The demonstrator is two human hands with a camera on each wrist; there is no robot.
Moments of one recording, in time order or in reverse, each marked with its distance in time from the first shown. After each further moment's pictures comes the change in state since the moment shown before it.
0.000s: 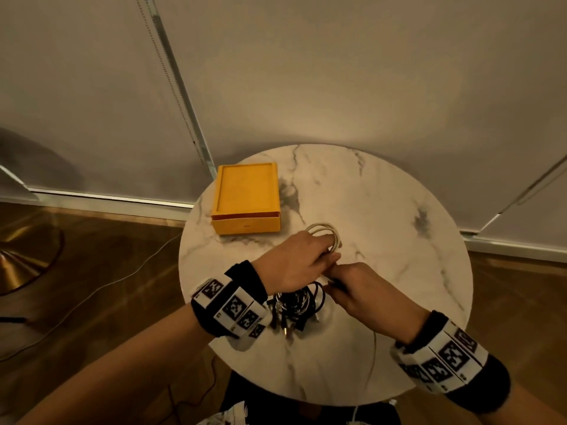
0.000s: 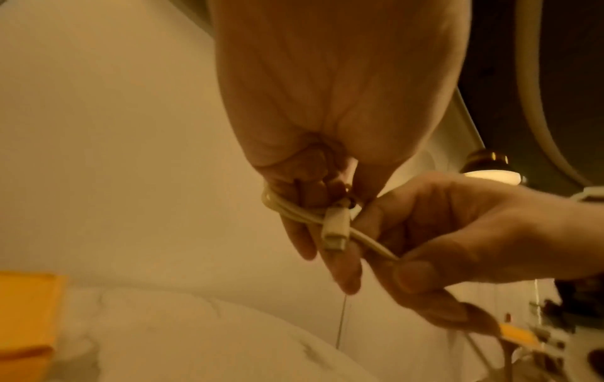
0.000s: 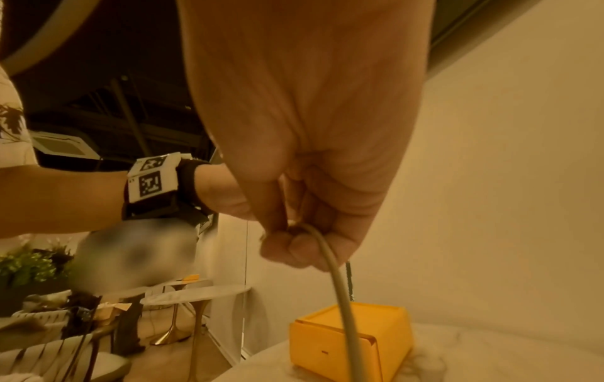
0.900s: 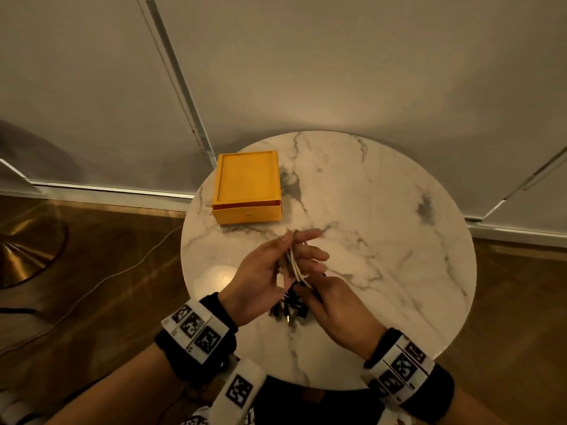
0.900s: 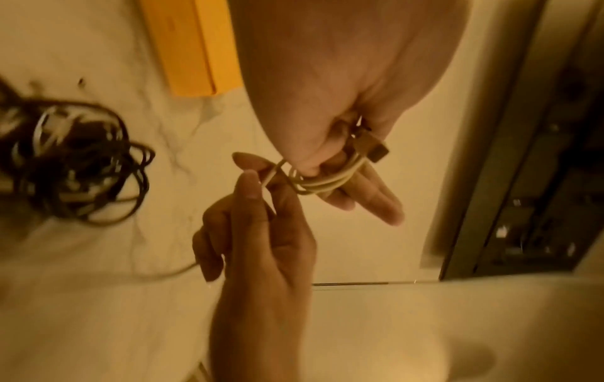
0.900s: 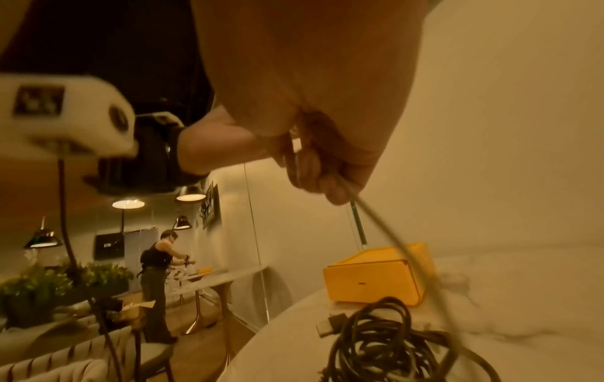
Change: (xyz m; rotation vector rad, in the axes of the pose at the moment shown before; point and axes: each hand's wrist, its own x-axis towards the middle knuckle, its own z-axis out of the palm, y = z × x) left_hand -0.056 0.012 0.008 -1.755 0.215 -0.271; right_hand -0.003 -0.017 0.064 0.270 0.183 -0.001
